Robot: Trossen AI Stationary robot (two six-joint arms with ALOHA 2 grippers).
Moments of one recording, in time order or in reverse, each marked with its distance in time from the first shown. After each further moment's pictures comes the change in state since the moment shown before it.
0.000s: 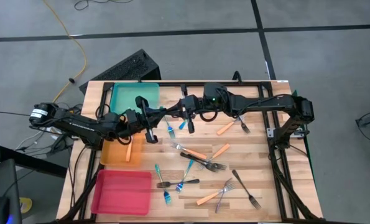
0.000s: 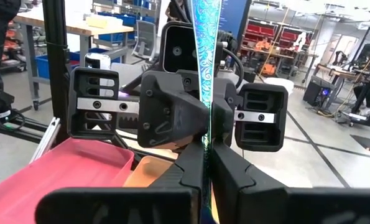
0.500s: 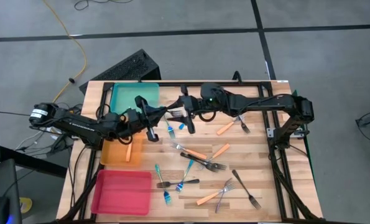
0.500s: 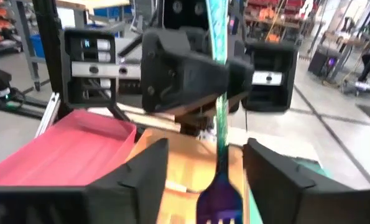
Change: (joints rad) left arm 0.003 -0.013 -0.001 -0.038 -0.055 -0.008; right arm -0.008 0.000 0.002 -0.133 0.013 0.001
